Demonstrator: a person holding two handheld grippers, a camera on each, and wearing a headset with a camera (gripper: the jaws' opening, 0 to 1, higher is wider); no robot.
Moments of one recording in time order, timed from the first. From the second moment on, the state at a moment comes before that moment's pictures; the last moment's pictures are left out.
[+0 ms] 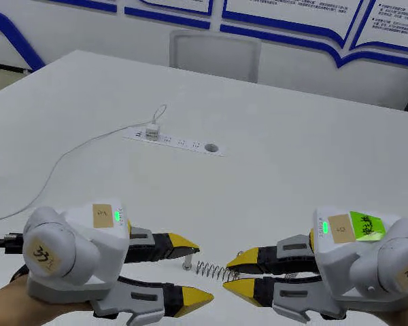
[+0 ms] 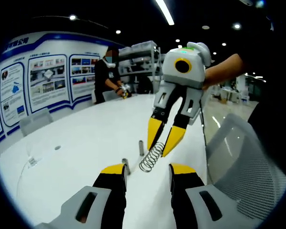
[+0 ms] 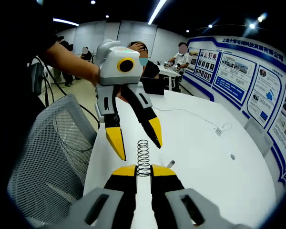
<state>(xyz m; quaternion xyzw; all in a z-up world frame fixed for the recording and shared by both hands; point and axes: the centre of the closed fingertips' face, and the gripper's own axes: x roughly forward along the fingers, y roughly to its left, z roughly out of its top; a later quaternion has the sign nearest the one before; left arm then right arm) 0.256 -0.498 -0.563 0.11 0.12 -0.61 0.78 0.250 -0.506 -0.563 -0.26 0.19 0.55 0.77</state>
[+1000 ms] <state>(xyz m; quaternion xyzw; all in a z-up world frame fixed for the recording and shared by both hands) 0.242 -0.506 -0.557 0.17 0.07 -0.64 0.74 0.241 -0.503 -0.559 -0.29 0.18 0.58 0.74</state>
